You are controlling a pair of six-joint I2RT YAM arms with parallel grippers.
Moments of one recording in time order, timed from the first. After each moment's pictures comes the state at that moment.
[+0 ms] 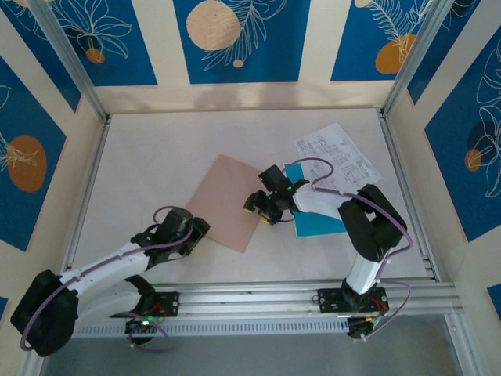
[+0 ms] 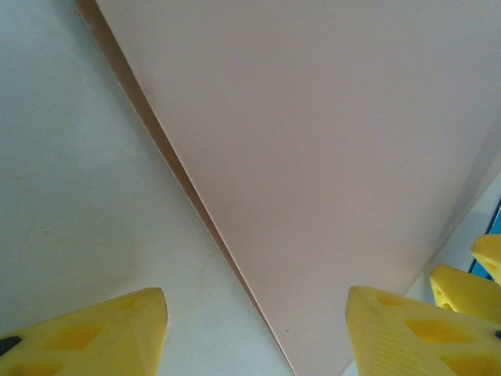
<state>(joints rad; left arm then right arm) -0.65 0.99 0.35 -0.26 -0.01 -1.39 0.67 1.74 0.98 -0.33 -0.28 1.11</state>
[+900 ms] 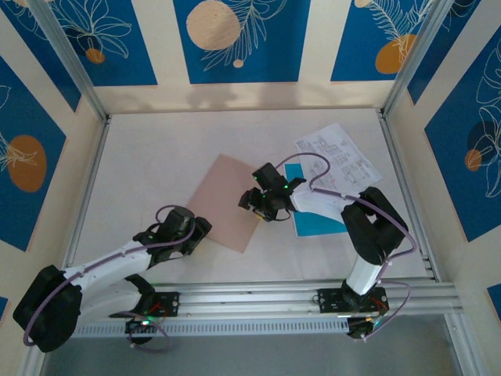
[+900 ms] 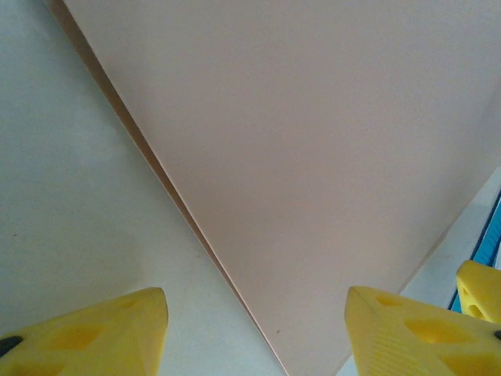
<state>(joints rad) -0.65 1.02 0.36 -0.22 0.01 -1.38 0.71 1.73 1.03 -0.36 -0.23 1.10</state>
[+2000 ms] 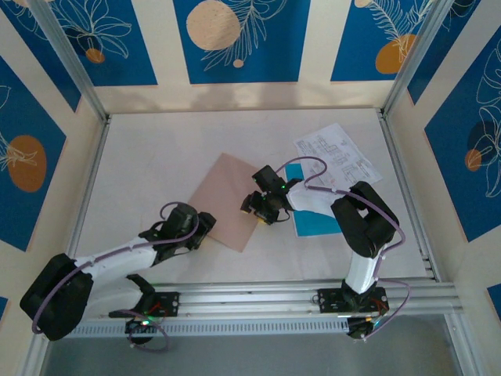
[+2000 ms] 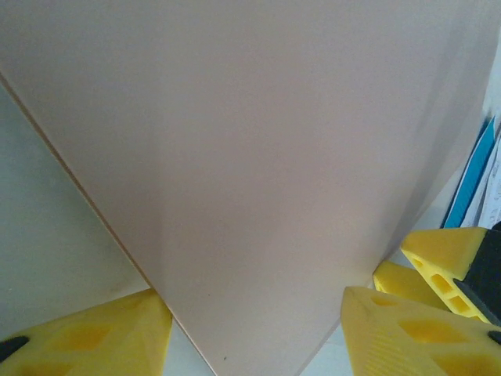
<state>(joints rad) -0.65 1.12 0.35 -0.04 0.02 -1.43 0.70 1.80 1.03 -0.36 -0.24 1.10</state>
